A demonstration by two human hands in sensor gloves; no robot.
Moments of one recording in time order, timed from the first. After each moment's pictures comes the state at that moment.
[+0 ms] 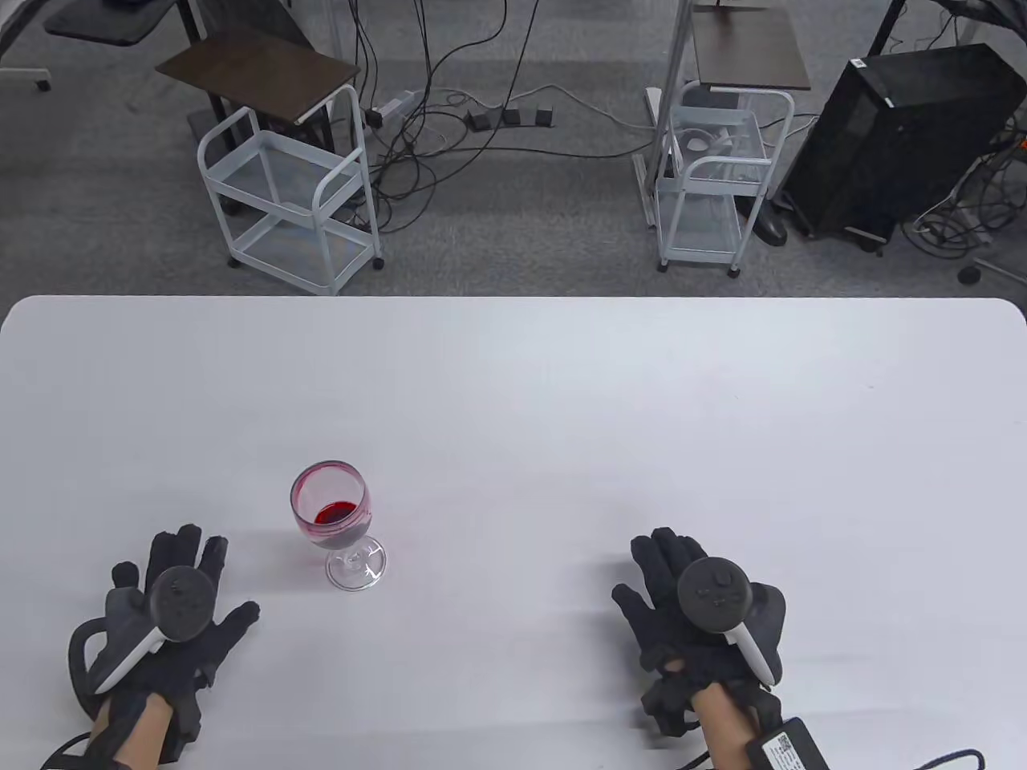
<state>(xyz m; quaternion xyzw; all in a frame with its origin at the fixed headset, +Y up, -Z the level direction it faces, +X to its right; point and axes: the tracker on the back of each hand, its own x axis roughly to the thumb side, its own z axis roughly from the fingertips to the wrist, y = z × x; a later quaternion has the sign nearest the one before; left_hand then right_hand) -0.368 -0.746 -0.245 -0.11 0.08 0.05 0.99 0.189 -0.737 -0.270 0.00 0.04 0.96 0.29</state>
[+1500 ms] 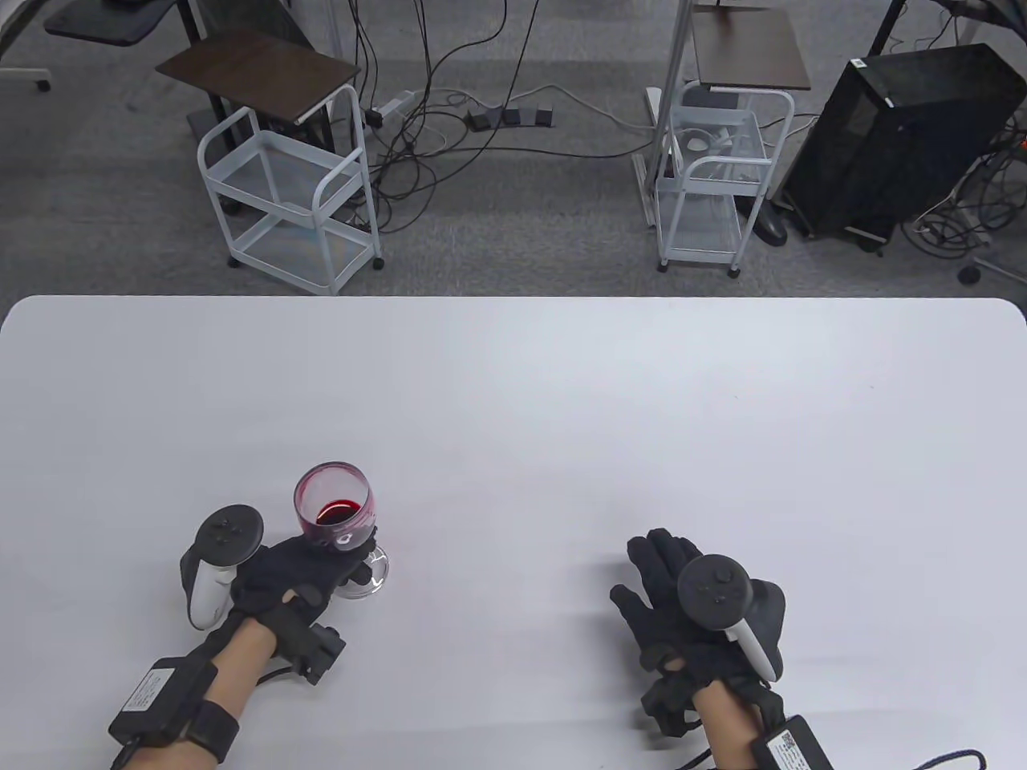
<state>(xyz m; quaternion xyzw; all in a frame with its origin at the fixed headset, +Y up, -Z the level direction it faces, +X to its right) -0.284 -0.768 -0.309 -0.14 0.00 0.57 0.81 0.187 -0.736 -0.272 0.01 0.05 0.95 0.30</state>
